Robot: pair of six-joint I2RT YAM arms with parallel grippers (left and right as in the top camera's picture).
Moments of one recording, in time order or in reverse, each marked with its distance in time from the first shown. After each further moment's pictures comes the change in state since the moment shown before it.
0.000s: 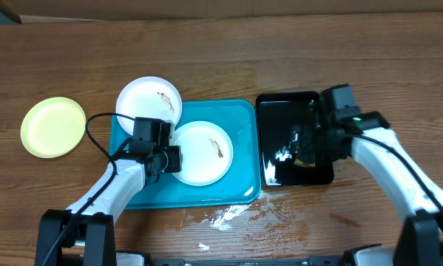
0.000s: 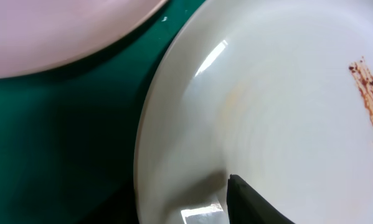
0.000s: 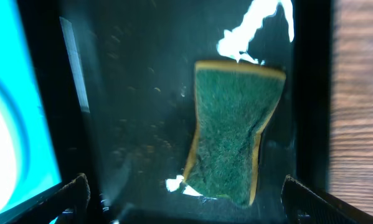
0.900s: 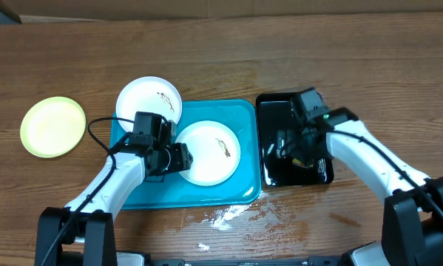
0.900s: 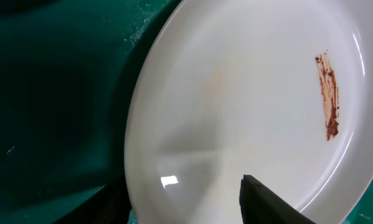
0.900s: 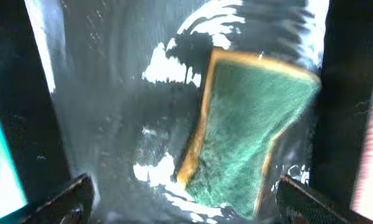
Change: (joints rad) left arm 0.000 0.015 0.072 -0.139 0.152 -0.157; right arm 0.126 0.102 0.084 -0.066 0.147 0.044
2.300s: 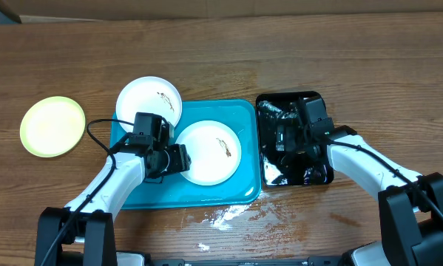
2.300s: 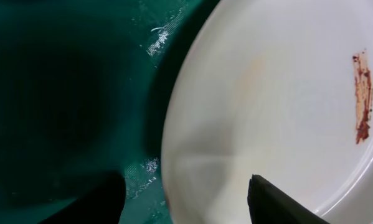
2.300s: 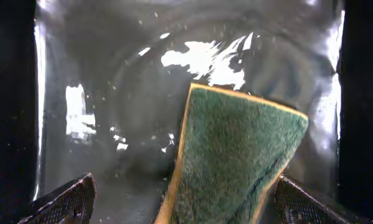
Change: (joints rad) left arm 0.000 0.000 0.001 -0.031 -0.060 -0.023; right arm -0.016 0.000 -0.233 0.539 0.049 -0.093
